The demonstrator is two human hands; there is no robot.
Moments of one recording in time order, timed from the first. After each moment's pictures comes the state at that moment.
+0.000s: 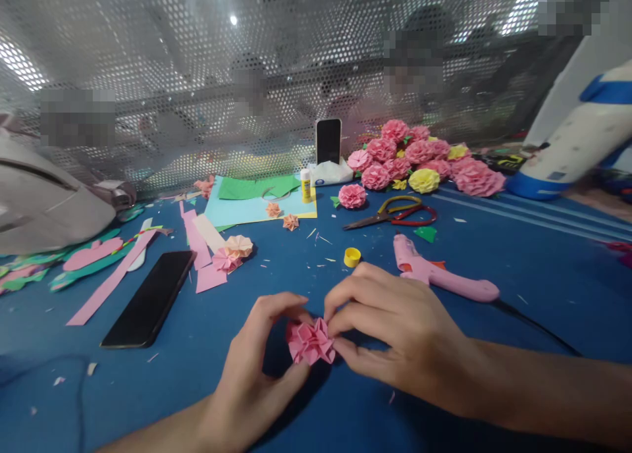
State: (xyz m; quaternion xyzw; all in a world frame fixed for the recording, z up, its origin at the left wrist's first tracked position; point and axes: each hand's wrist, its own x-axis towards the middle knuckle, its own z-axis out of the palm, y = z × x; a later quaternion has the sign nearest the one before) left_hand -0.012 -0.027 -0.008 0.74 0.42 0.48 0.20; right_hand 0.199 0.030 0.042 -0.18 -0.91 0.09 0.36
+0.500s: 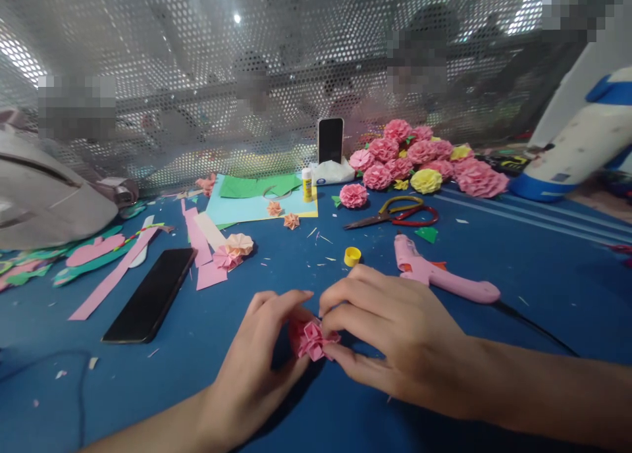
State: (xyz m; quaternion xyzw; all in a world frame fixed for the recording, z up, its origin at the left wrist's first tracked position) left_hand -0.013 -0.024 -0.004 0.80 0.42 0.41 0.14; right_hand 0.198 0.027 0.044 -0.18 -0.93 0.04 0.31
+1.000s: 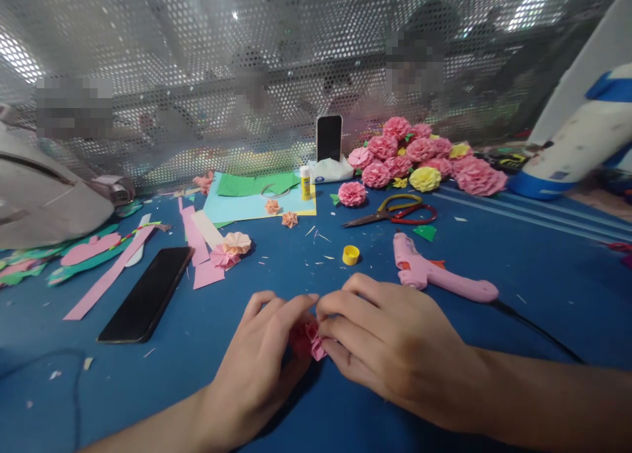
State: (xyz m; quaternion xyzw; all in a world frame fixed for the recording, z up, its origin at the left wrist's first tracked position) left_hand -0.012 -0.021 -0.006 0.84 0.40 0.37 0.07; right_hand 0.195 0.024 0.028 -0.18 -0.95 -0.10 0.25
